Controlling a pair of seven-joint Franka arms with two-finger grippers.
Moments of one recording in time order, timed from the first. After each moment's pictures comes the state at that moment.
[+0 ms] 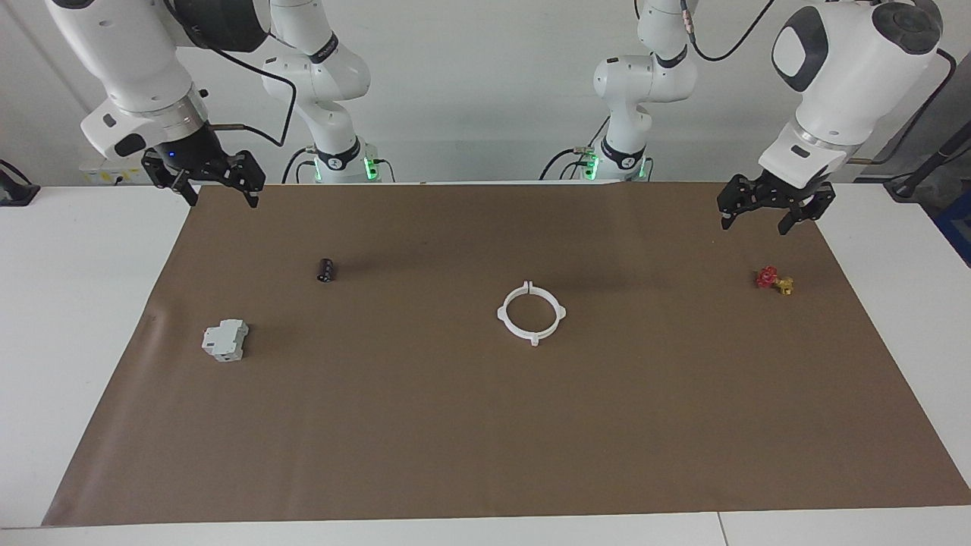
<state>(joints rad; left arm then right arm) -0.11 0.03 0.06 -1.62 0.01 1.63 0.17 0.05 -0.02 -0.07 -1.60 -0.05 1.50 0.00</state>
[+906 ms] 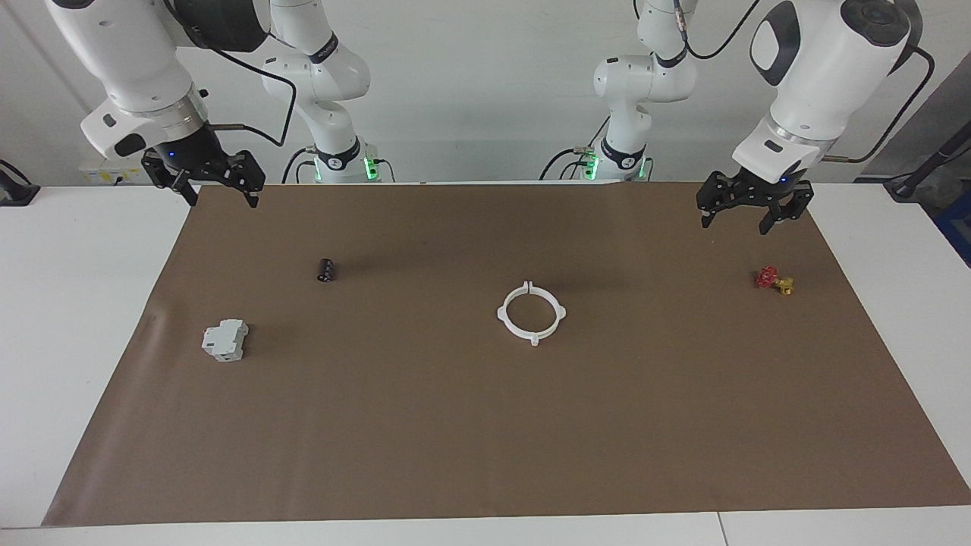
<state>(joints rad) -0.11 0.02 -0.02 -1.62 0.01 1.64 0.12 0.05 -0.02 -0.07 -1.60 -0.05 1.50 0.00</state>
